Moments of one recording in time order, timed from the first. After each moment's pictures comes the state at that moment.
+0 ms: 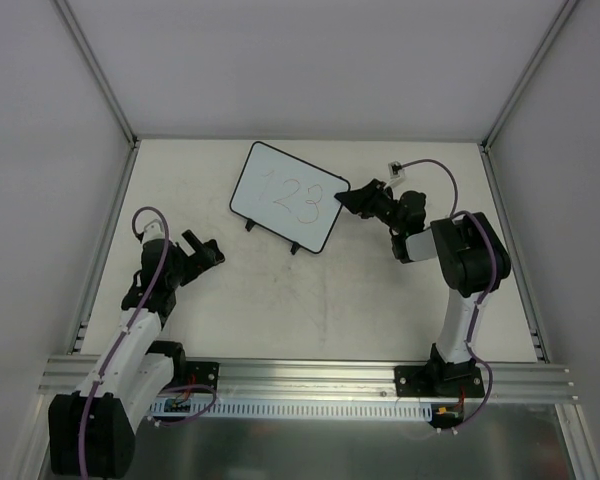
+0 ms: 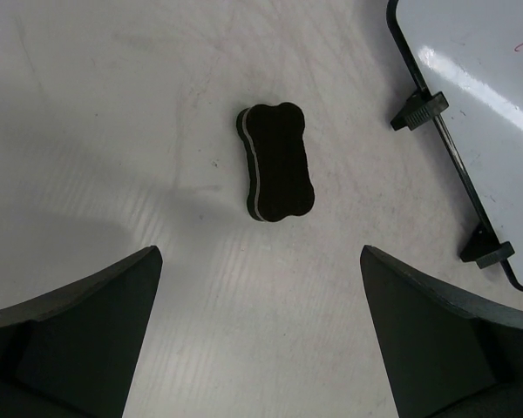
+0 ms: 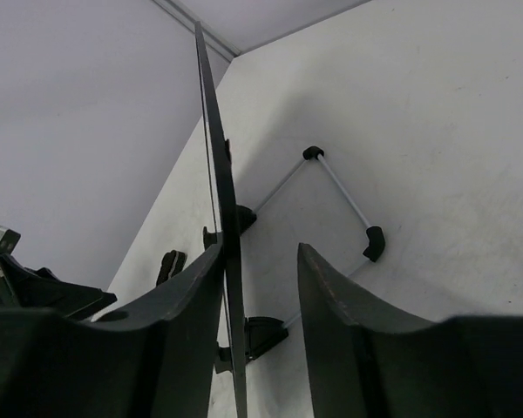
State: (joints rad) left arm -0.04 0.76 0.33 -0.16 -0.04 -0.61; right arm 0.25 1.96 0.80 1.18 -0.56 0.83
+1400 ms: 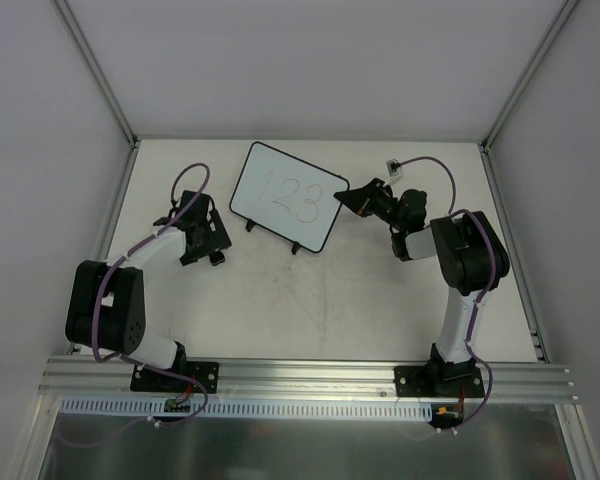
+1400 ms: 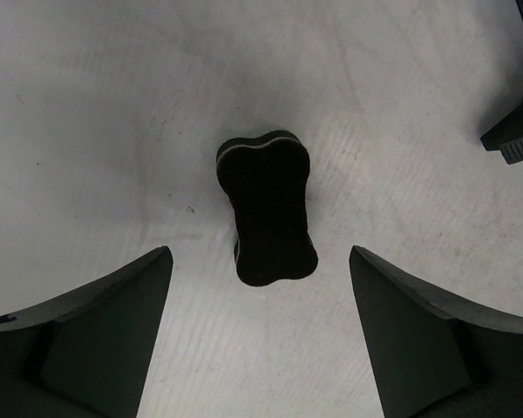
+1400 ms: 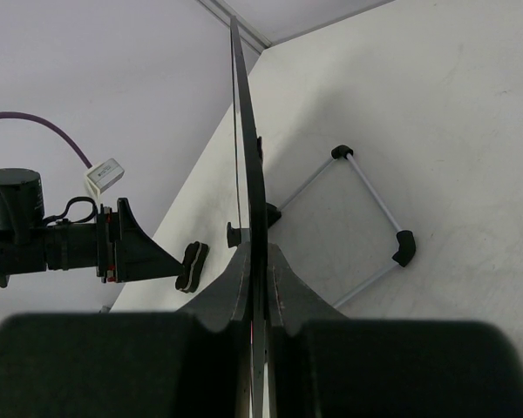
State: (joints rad) left arm -0.18 1.48 0.84 -0.43 -0.15 -0.57; right arm 0.24 1.99 0.83 1.22 -0.64 0.88
